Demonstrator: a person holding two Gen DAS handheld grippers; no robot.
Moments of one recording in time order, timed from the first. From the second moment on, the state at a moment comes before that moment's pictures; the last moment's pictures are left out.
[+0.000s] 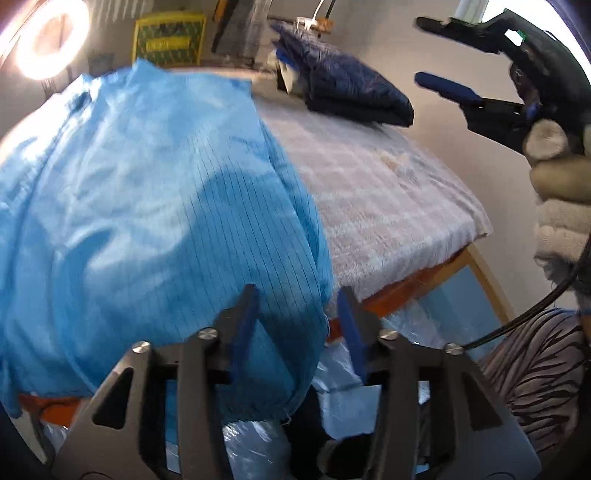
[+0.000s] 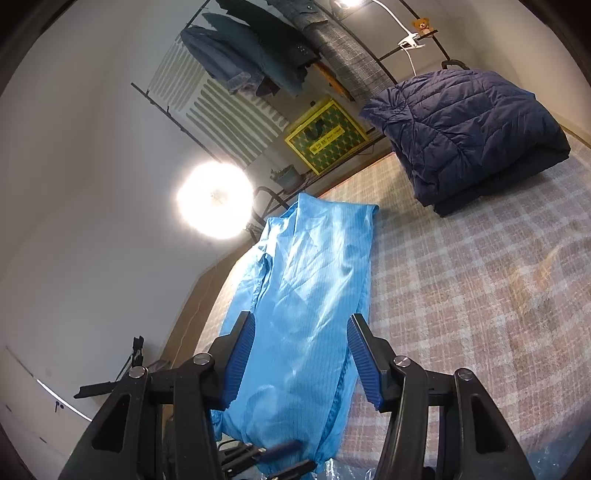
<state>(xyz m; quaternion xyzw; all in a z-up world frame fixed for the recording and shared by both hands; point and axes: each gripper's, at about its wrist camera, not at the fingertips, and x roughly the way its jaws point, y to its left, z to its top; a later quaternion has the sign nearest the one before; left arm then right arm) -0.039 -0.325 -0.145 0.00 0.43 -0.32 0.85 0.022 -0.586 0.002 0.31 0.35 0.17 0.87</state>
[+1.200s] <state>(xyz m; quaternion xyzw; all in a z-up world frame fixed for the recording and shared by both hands) -0.008 -0.278 -0.099 -0.14 0.42 -0.36 0.82 0.177 -0.570 -0.094 0.35 0.47 0.08 0.80</state>
